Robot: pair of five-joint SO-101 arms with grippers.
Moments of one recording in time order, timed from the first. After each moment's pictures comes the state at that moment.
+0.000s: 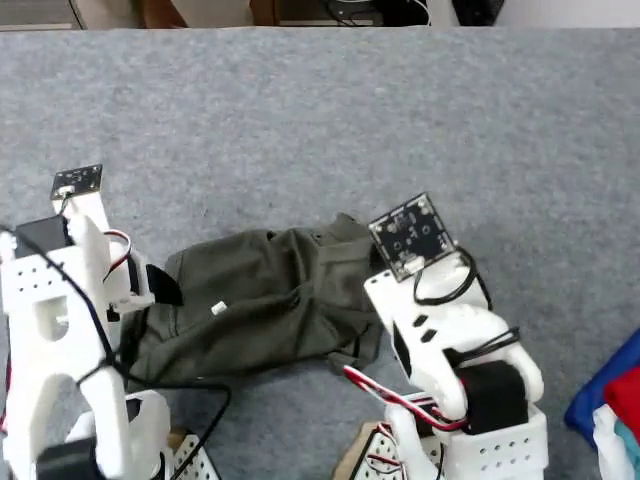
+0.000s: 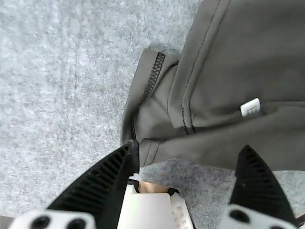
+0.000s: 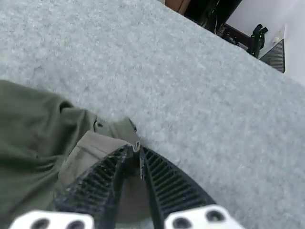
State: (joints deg) left arm -19.3 -30.0 35.2 91.6 -10.8; right arm -14.9 -77.5 52.8 71.0 10.9
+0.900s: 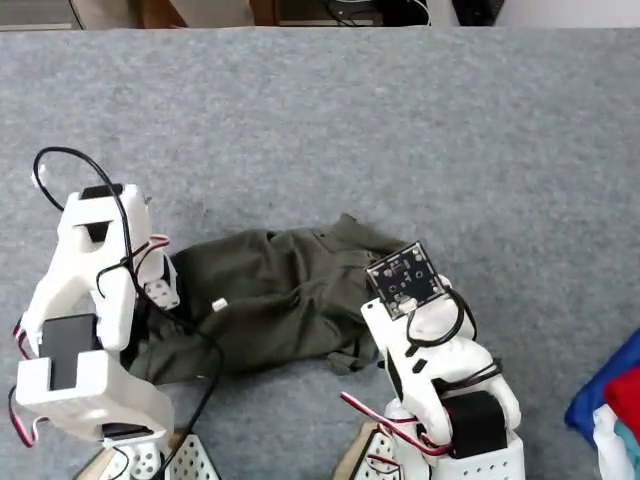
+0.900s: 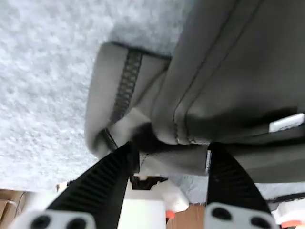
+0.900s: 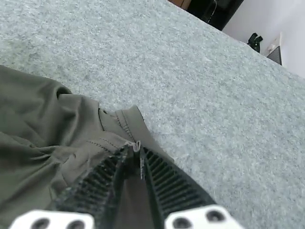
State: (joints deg) left arm -13.0 4.5 28.0 87.9 -5.7; right arm -14.9 -98.2 72.7 67.2 10.9
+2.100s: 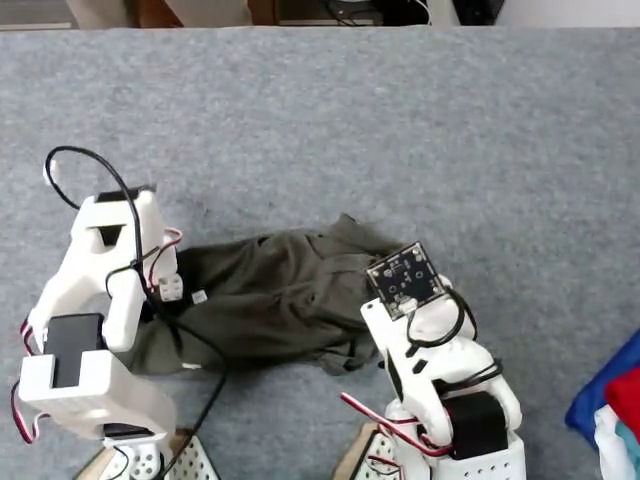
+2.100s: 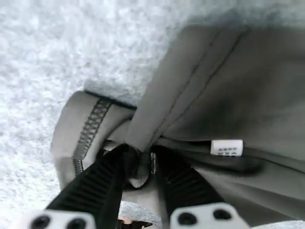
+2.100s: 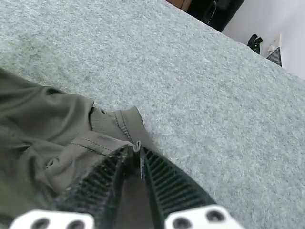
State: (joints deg) left arm -10.1 4.7 29.6 76.1 -1.0; right arm -15.0 -98.2 72.7 67.0 10.9
